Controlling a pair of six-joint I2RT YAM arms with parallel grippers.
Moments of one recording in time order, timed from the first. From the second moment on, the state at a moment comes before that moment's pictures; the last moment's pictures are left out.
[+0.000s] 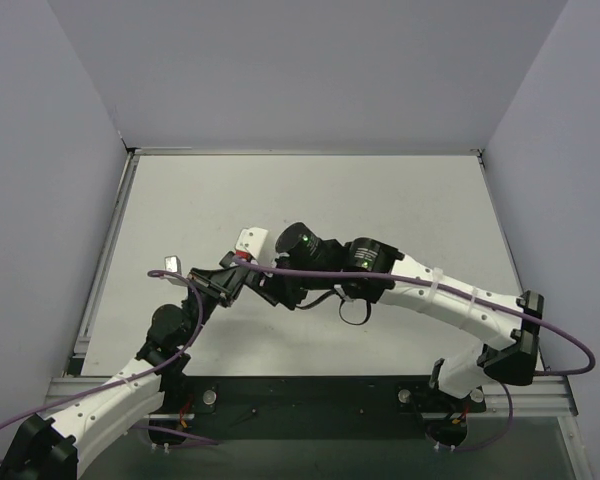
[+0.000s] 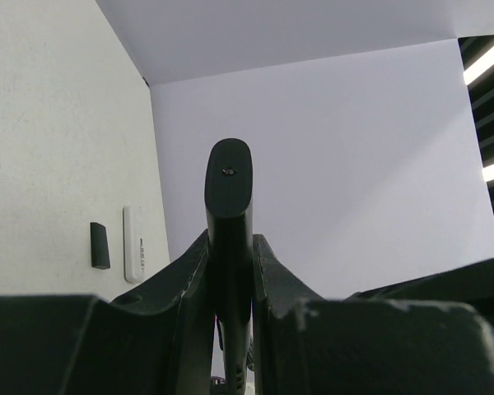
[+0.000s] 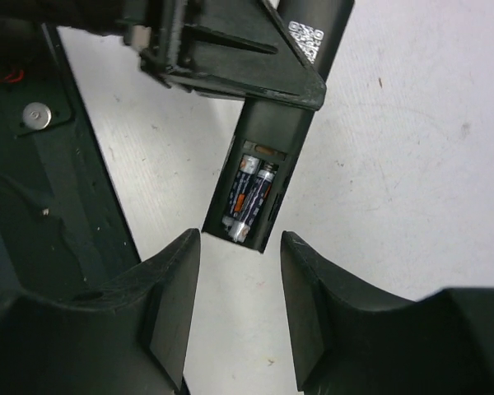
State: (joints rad) left arm -0.59 0.61 0.03 0.74 -0.09 -1.49; right arm 1.18 1.52 1.54 -0.78 0.06 -0.11
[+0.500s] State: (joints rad) left arm -0.59 0.58 0.06 0.55 0.04 -1.48; right arm 1.16 1.31 1.33 -0.76 -0.29 -0.58
